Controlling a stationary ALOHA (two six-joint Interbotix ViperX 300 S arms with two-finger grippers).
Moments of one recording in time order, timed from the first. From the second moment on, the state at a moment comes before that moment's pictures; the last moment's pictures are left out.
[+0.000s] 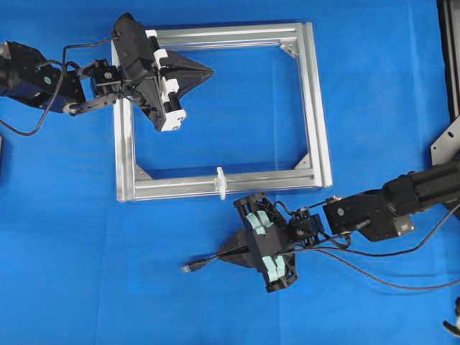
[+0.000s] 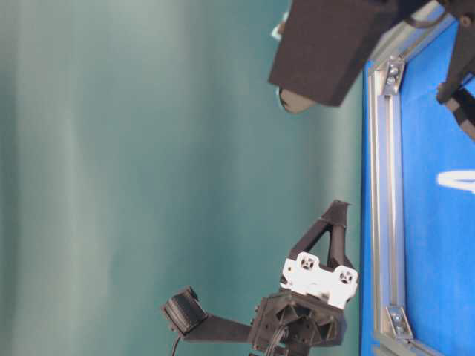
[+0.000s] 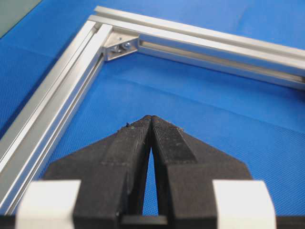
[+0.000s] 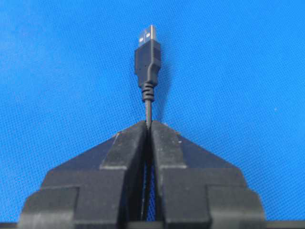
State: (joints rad) left arm 0.27 0.16 0.84 -0.09 -0.74 0.00; right arm 0.28 0.36 0.68 -0.03 -0.50 0.09
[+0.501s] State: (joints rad) left arm 0.27 0.16 0.84 -0.09 -0.74 0.00; right arm 0.28 0.24 0.67 -0.03 -0.32 0.09
